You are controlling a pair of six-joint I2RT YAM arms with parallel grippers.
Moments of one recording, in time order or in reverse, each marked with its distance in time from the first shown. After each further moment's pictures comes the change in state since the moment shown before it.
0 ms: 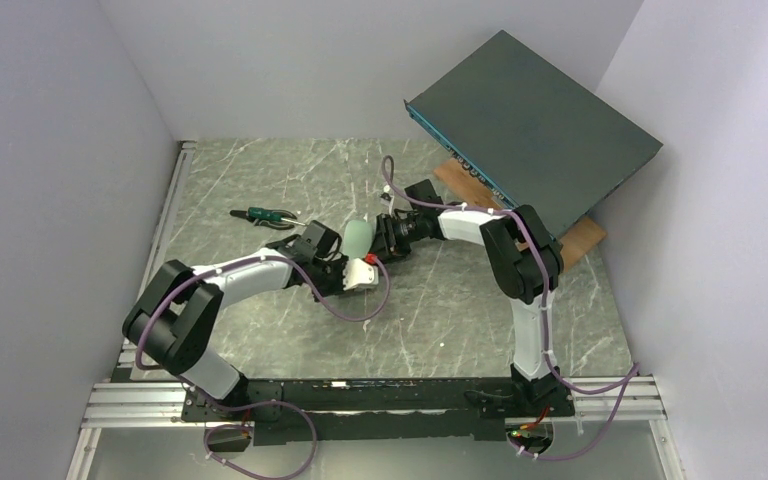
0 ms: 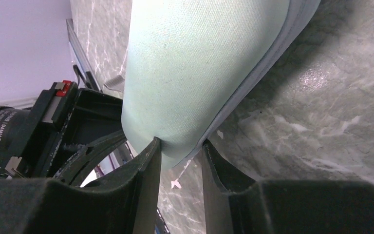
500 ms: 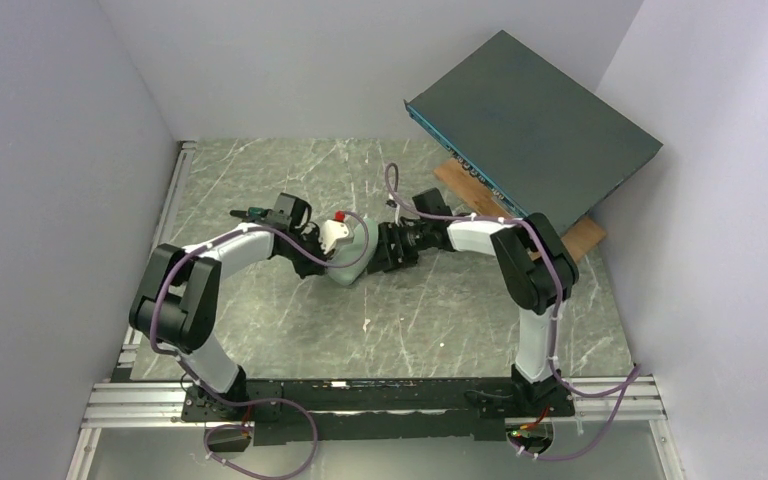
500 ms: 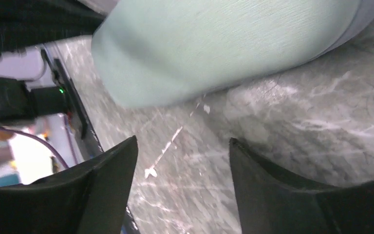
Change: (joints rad) left arm 0.235 0.090 0.130 -0.084 0.109 -0.143; right arm 0.003 -0.109 -0.161 0.110 0.077 -0.070
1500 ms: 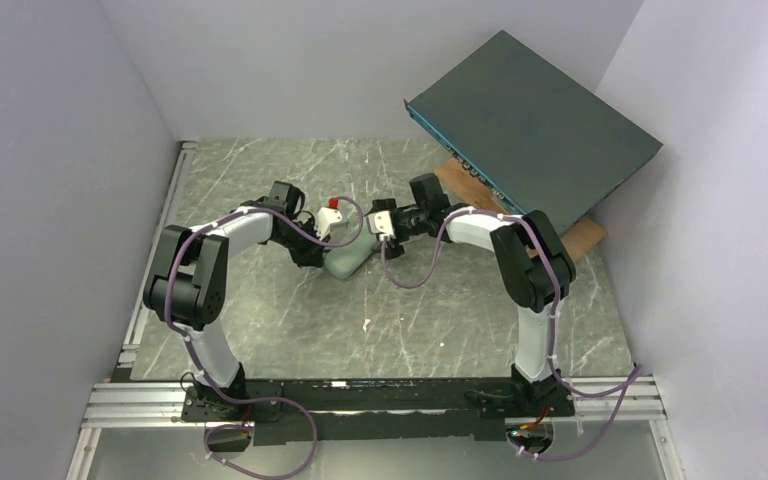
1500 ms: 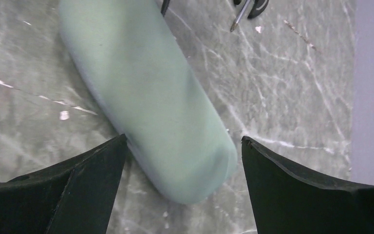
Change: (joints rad) left arm 0.100 0.149 0.150 -0.083 0.098 0.030; right arm -0.006 -0.009 0.071 0.071 -0.101 -1.611
